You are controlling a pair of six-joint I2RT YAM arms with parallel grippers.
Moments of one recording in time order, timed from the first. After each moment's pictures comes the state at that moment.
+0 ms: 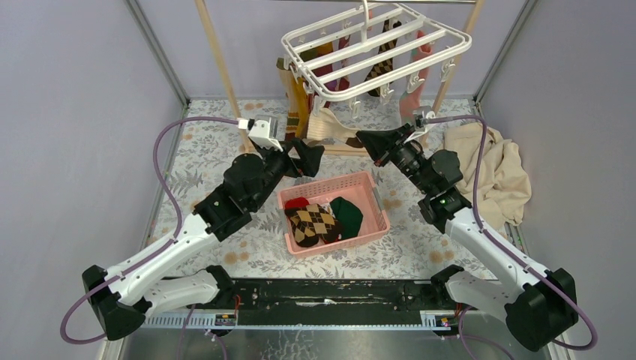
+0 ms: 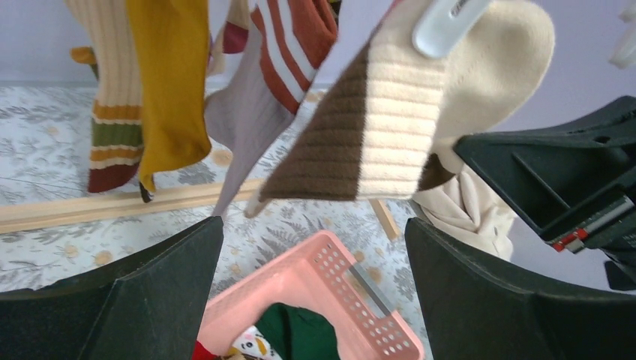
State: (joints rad) left arm -0.83 1.01 0.97 -0.01 -0.33 -0.42; right arm 0.50 1.04 0.75 0.55 -0.26 0.47
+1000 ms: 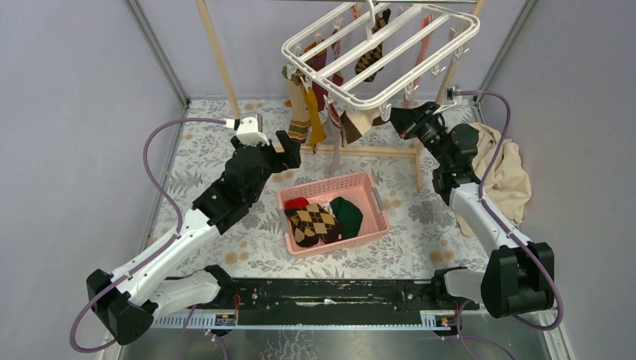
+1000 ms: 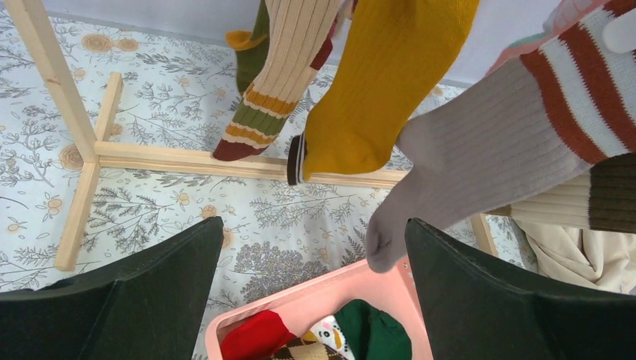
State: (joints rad) left arm -0.69 1.01 0.94 -0.13 -0.47 -0.45; right arm 0.17 1.24 0.83 0.64 -0.45 0.72
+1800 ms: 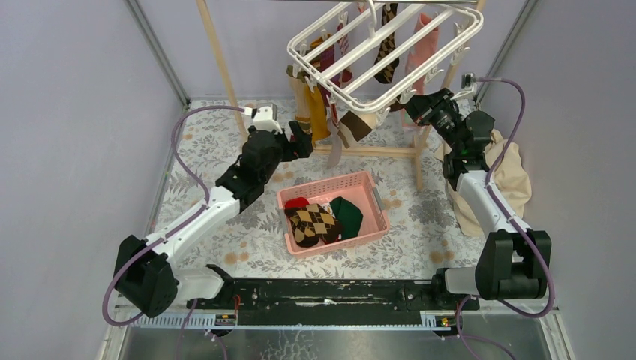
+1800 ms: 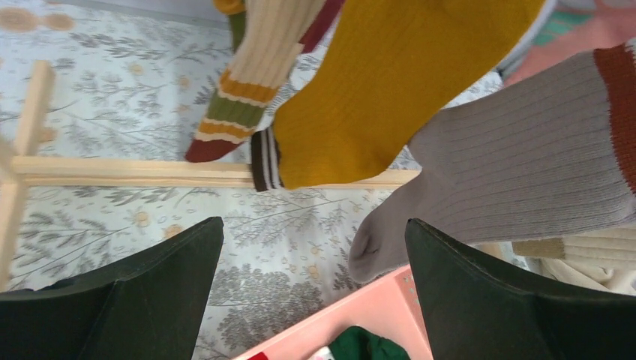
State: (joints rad) left arm -0.56 1.25 0.95 0.05 -0.28 -0.46; right arm 0.02 1.34 0.95 0.67 -0.57 0.89
